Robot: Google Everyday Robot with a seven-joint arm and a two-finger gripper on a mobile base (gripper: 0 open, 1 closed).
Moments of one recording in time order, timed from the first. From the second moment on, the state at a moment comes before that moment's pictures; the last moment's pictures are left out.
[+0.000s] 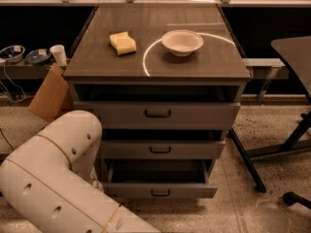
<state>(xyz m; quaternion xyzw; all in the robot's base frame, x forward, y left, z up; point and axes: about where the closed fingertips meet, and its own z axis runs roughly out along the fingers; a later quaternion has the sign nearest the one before) 0.525 0.275 0.212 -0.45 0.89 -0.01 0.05</state>
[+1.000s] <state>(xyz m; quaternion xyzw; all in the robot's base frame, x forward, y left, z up) 0.548 0.272 0.156 -0.43 0.90 0.00 0.02</state>
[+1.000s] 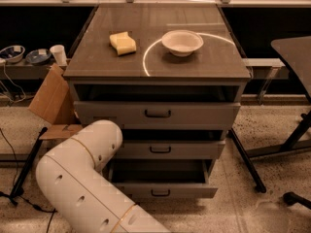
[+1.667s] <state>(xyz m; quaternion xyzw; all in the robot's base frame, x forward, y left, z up) 0.585 0.258 0.164 -0.39 0.92 -0.03 0.03</state>
